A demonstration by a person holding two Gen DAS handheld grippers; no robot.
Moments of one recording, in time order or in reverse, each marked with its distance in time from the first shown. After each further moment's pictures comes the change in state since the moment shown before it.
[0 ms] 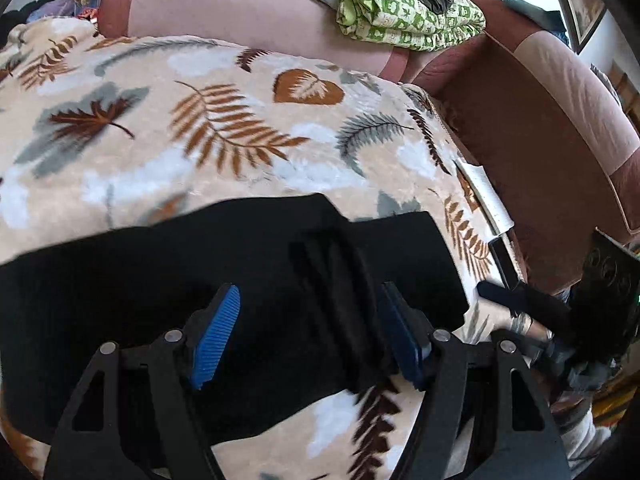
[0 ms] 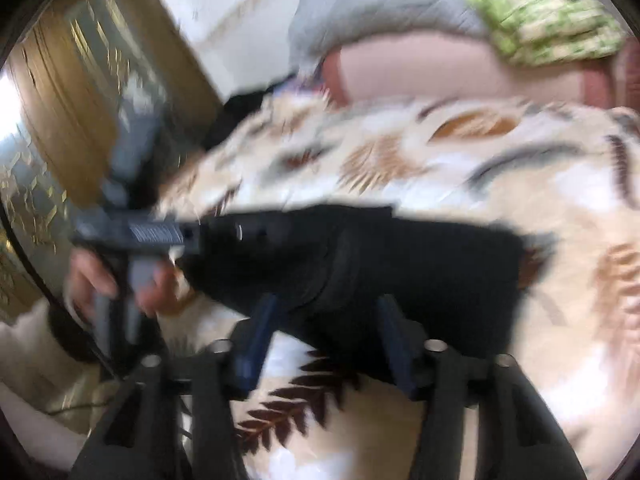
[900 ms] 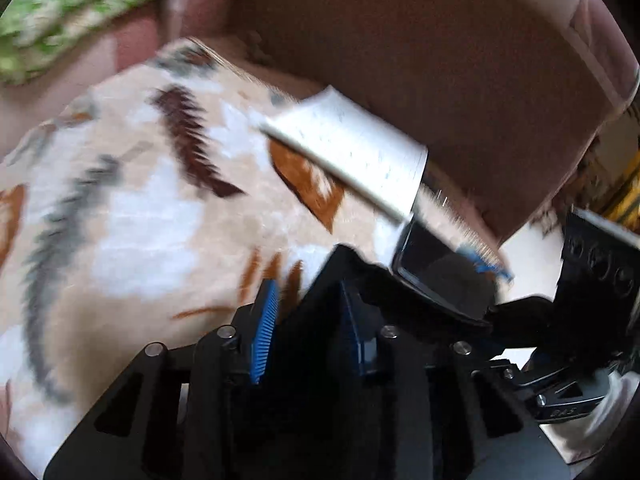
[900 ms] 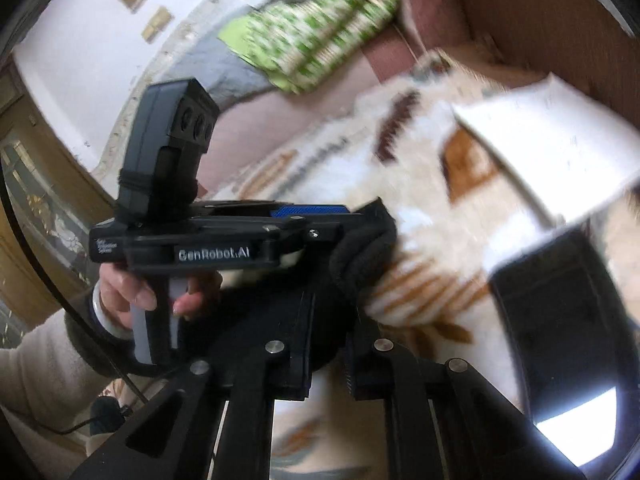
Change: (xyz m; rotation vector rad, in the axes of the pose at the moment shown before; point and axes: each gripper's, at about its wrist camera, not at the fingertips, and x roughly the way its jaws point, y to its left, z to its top) left arm 0.160 -0.238 0.098 0.549 0.174 -0.268; right arm -0.093 -0.174 -0.028 0.323 -0.193 -0.150
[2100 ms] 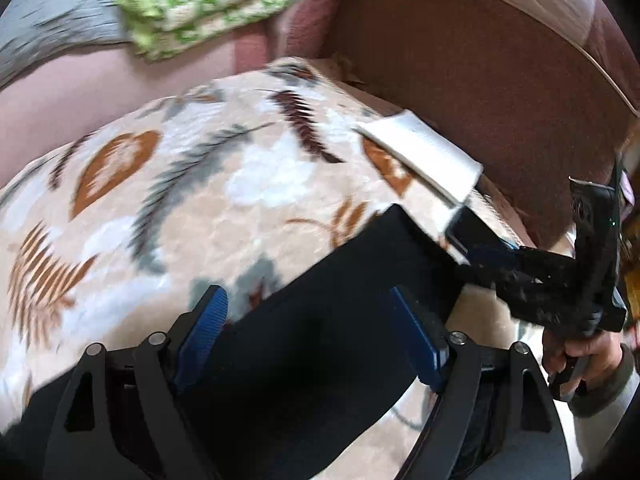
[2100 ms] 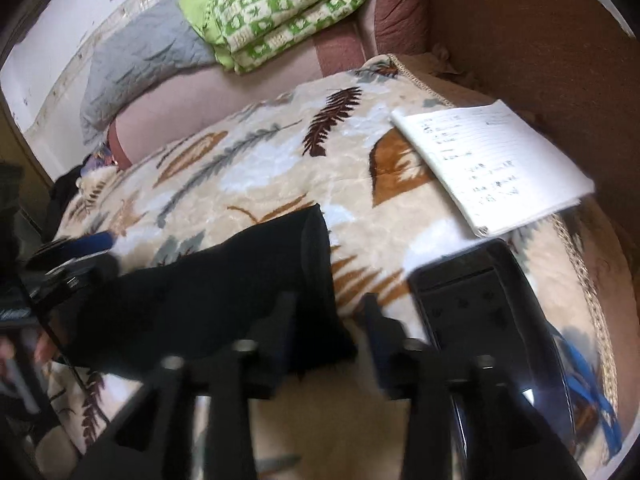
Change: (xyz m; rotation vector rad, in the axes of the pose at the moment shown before) left arm -0.049 0.001 -0.073 -0.092 -0.080 0.254; right arm 0.009 -0.017 -0.003 -0.033 0.101 -0.324
